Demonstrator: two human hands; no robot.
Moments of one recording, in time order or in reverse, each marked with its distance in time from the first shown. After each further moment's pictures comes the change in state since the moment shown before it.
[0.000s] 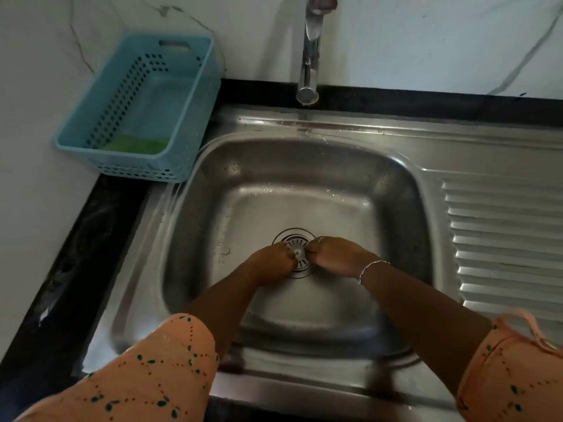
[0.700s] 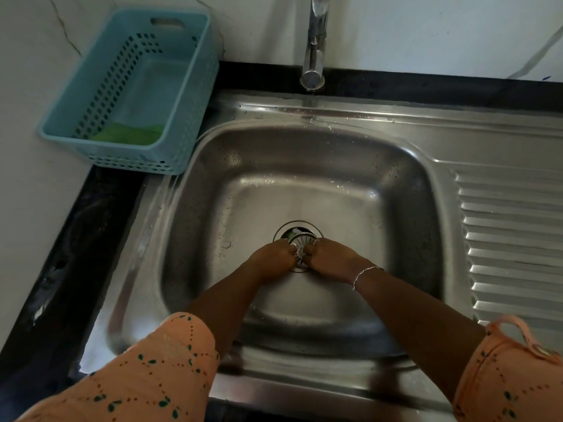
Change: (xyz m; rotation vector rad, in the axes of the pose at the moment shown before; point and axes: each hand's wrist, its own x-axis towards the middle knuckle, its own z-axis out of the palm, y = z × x) left_hand 0.006 0.000 0.009 -0.249 -0.134 -0.190; right_hand 0.021 -0.014 0.026 -0.034 -0.042 -0.052
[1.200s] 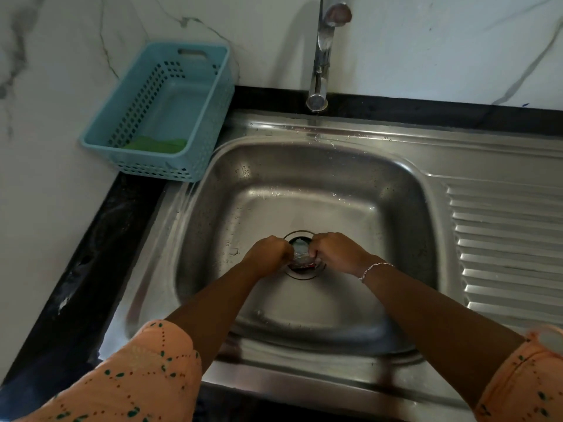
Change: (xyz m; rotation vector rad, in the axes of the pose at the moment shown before) left_hand -0.029 -0.007 -0.029 -0.158 0.244 -0.090; right_hand -0.022 0.008 -0.039 0.452 0.241 0.249
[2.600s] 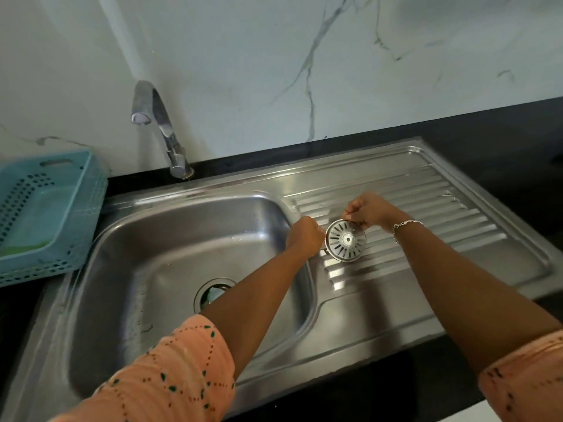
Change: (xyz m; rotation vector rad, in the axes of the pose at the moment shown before) left_hand 0.051 0.275 -0.045 -0.579 0.120 0.052; right_hand -0.231 0.101 -0.127 0.690 0.546 0.785
